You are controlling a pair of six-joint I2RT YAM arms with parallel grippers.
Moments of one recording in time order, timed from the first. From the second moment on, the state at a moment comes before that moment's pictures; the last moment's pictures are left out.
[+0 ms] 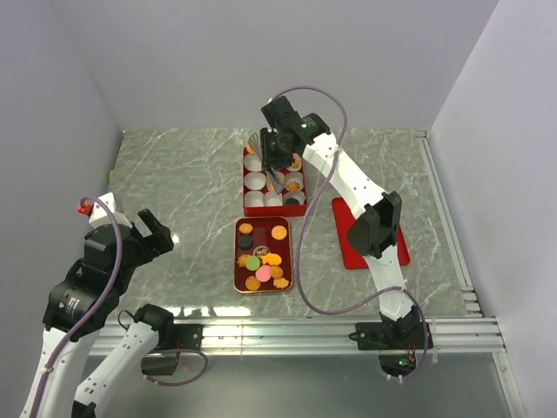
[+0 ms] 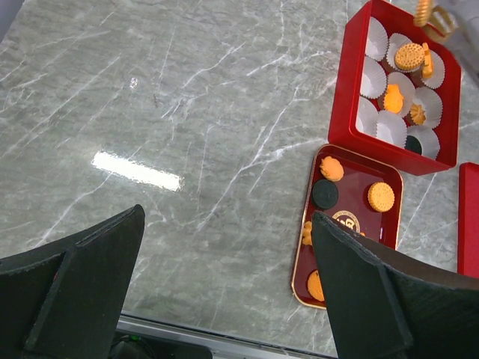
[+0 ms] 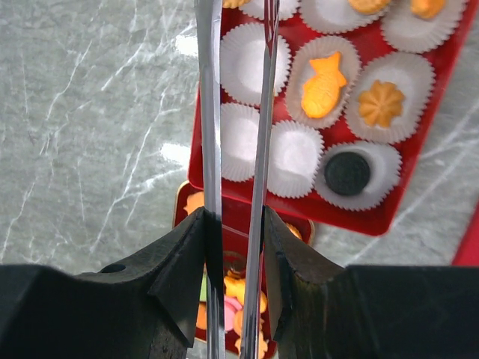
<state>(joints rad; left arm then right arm) -0.35 0.51 1.04 -1.06 -0.41 -0.58 0.65 2.22 2.42 -1.12 0.04 0.47</state>
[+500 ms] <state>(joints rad) -0.35 0.54 1.04 -1.06 -0.42 -0.58 0.63 2.32 2.43 -1.01 0.00 0.47</state>
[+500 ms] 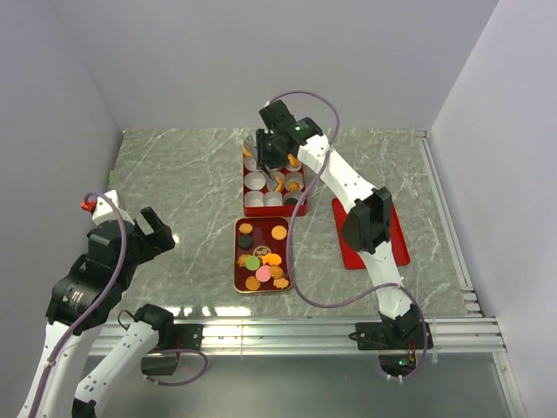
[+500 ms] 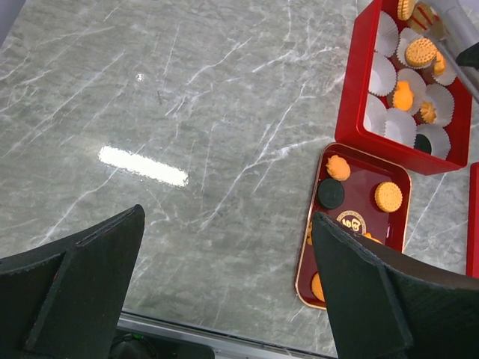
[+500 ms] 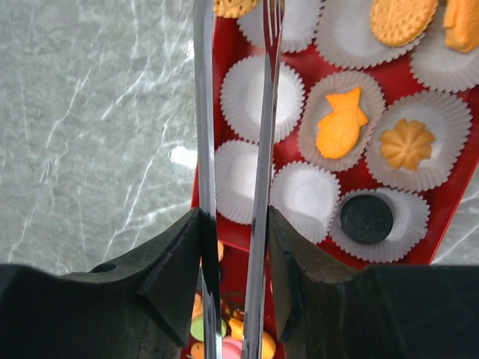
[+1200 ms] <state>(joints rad) -0.35 0.55 1.04 -1.06 -0.46 -0.60 0.58 2.35 2.44 -0.99 -0.02 0.47</state>
